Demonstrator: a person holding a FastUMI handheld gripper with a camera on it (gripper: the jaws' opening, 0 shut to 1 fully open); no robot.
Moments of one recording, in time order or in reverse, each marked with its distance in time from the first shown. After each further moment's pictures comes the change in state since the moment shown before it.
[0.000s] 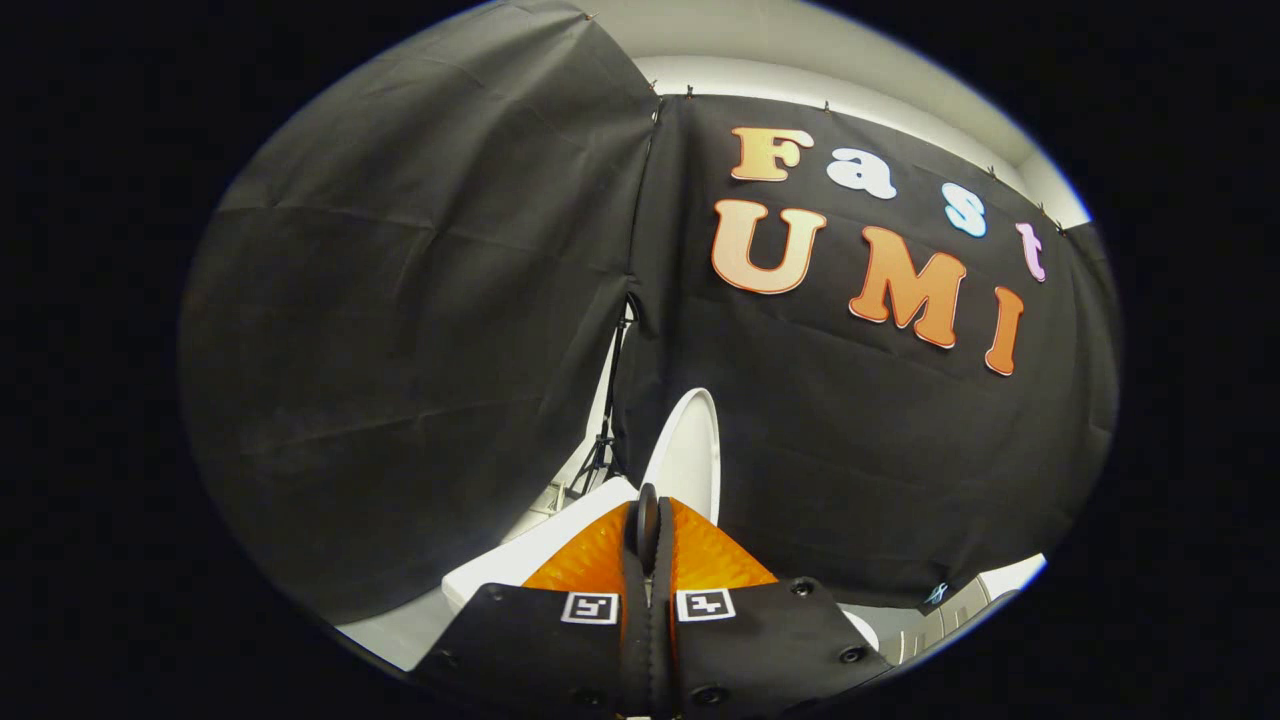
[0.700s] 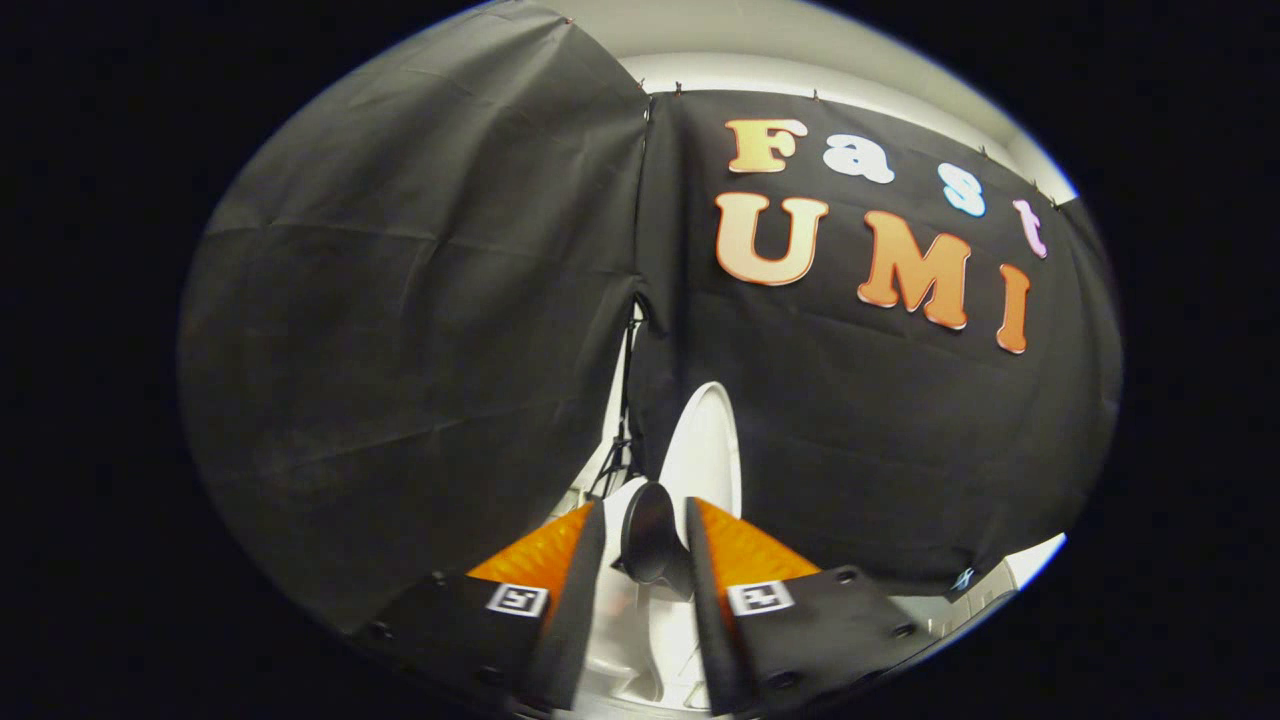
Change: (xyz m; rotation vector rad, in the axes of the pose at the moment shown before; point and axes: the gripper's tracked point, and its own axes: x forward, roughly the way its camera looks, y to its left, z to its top) arm 0.004 0.007 -0.009 0.092 0.034 0.033
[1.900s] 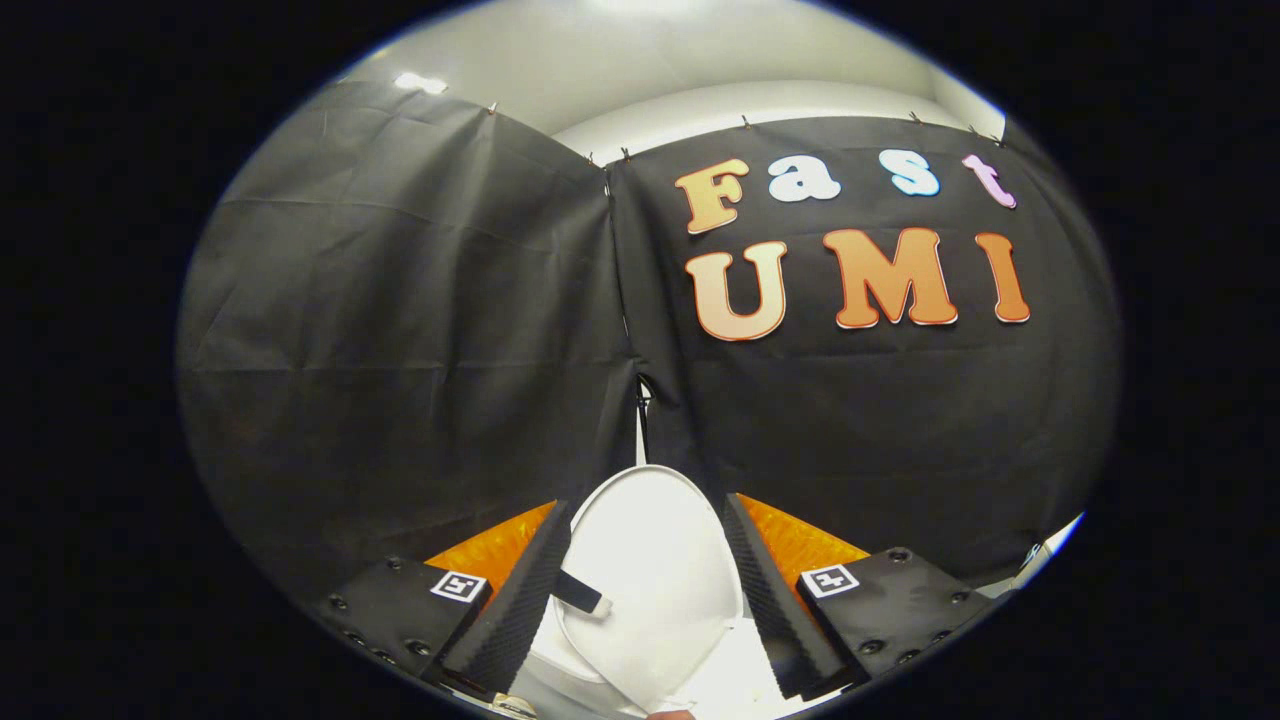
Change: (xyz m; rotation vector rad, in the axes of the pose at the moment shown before) arm -0.085 -0.123 0.080 0.176 -0.246 0.136
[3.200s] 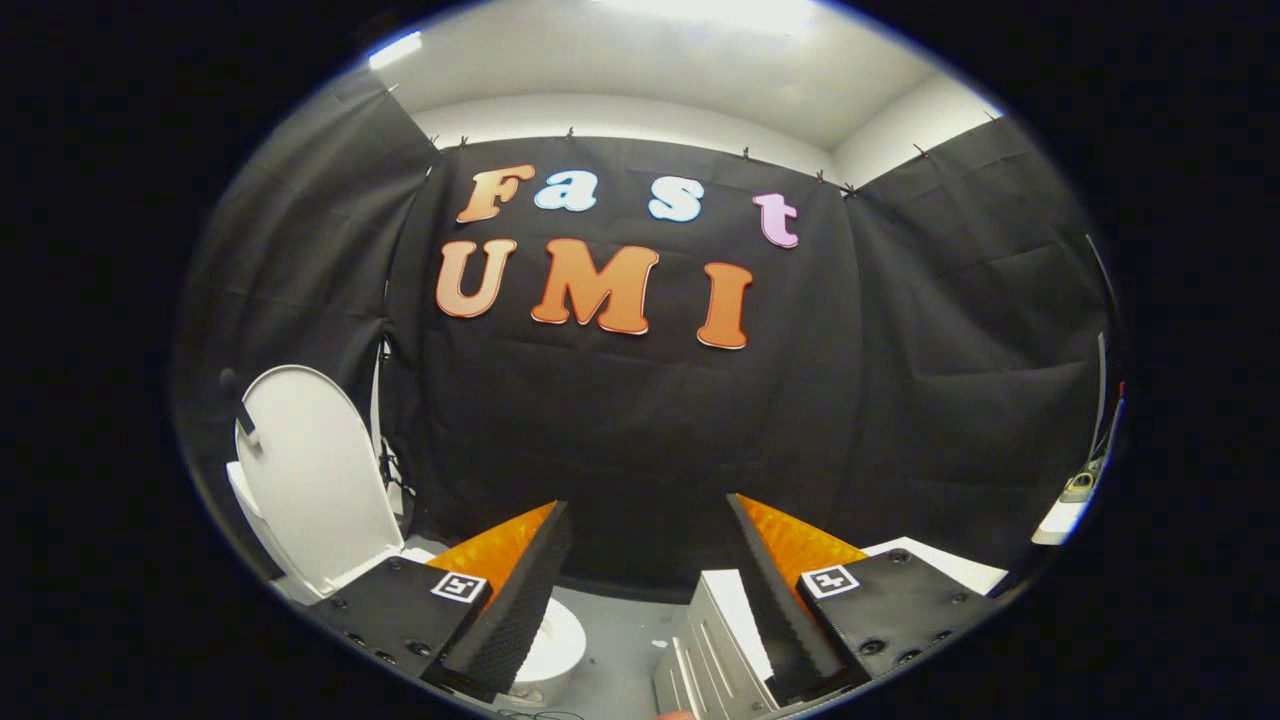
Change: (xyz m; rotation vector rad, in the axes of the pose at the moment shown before) arm -0.306 -0.452 0.000 -0.219 0.008 -0.593
